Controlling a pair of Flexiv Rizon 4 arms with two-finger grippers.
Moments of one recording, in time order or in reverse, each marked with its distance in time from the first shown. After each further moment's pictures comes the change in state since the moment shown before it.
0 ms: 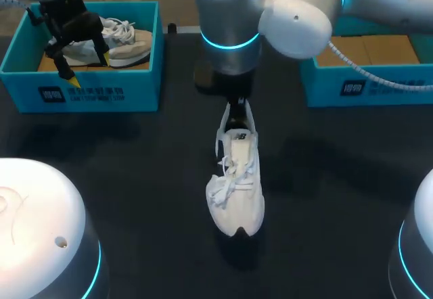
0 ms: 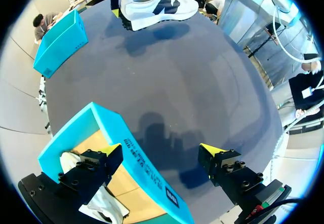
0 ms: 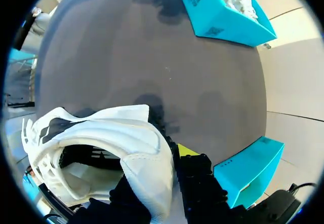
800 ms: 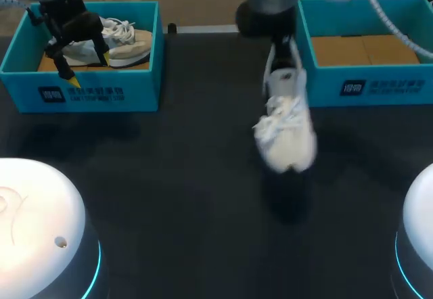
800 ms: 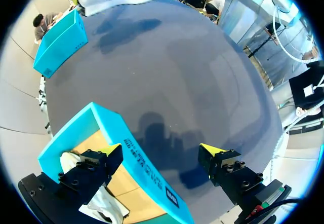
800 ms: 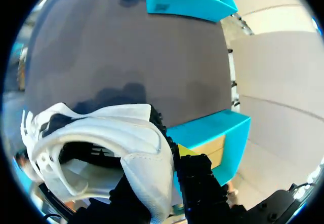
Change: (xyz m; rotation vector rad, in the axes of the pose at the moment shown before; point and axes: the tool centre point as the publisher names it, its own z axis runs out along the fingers) left arm 0.000 0.000 0.000 0.000 0.000 0.000; right arm -0.135 -0.092 -0.068 0.128 -0.142 -0.043
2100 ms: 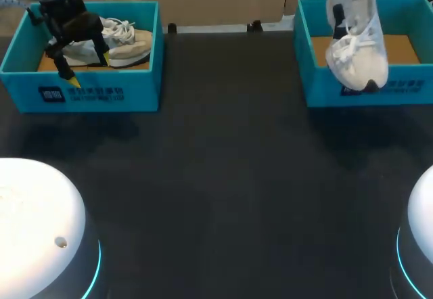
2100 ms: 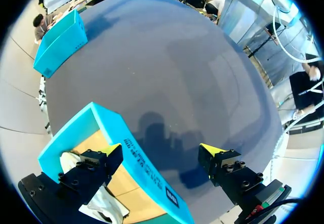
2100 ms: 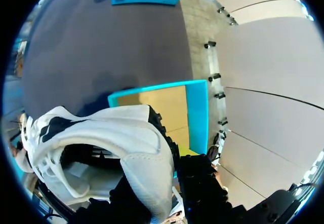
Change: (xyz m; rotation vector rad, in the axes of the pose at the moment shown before) left arm 0.000 0.000 0.000 0.000 0.000 0.000; right arm -0.165 -0.131 -0.005 0.007 -0.060 0.019
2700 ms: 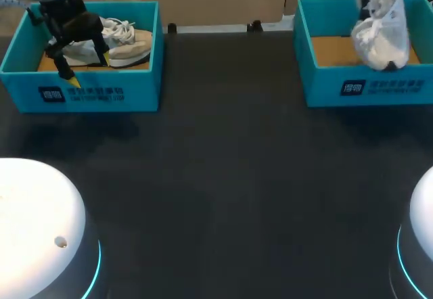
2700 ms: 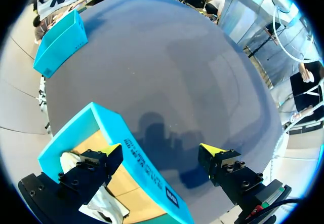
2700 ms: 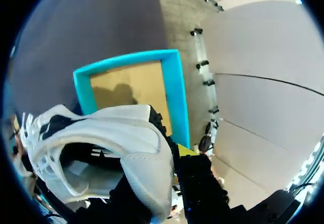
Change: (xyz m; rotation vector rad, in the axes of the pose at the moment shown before) left arm 0.000 0.000 0.000 0.000 0.000 0.000; right arm -0.078 -0.071 0.040 0.051 -0.072 0.038
